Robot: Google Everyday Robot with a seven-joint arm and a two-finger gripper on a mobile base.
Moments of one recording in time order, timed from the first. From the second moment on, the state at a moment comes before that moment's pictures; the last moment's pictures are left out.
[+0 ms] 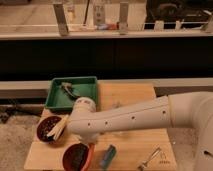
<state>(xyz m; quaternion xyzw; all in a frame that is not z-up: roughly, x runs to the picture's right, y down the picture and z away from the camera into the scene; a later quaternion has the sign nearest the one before) -0.072 0.242 0.690 -0.24 -0.23 -0.68 0.66</state>
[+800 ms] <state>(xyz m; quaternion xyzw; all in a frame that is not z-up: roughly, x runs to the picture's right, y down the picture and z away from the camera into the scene) -0.081 0.210 0.705 -0.26 -0.24 -0.61 0.71</state>
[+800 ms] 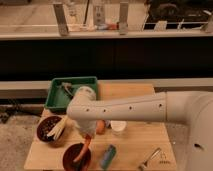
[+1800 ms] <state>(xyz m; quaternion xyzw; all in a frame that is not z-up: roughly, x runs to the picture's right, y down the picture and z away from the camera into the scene) -0.080 0.212 0.706 -0.26 -0.24 -0.61 0.71</state>
